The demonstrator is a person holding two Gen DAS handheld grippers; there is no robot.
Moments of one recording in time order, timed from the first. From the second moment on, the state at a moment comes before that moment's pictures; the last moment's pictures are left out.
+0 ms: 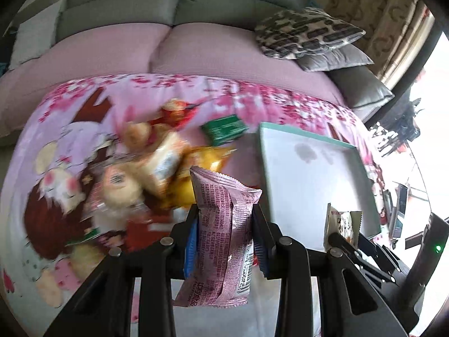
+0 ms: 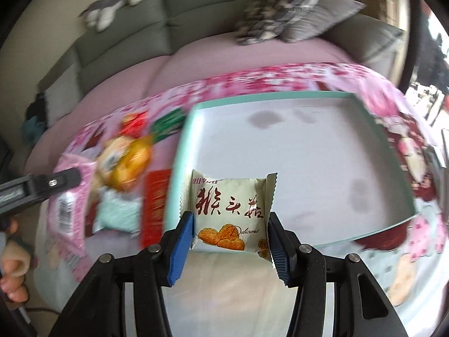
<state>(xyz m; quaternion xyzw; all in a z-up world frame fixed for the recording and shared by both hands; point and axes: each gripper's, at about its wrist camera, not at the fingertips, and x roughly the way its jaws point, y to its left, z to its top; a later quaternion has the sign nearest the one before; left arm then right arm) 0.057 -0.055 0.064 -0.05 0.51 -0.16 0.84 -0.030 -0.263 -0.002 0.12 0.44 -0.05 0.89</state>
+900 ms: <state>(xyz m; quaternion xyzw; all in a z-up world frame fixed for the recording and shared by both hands) 0.164 -0.216 -0.004 -0.05 0.54 -0.20 0.81 0.072 -0.408 -0.026 0.12 0.45 -0.16 0.87</state>
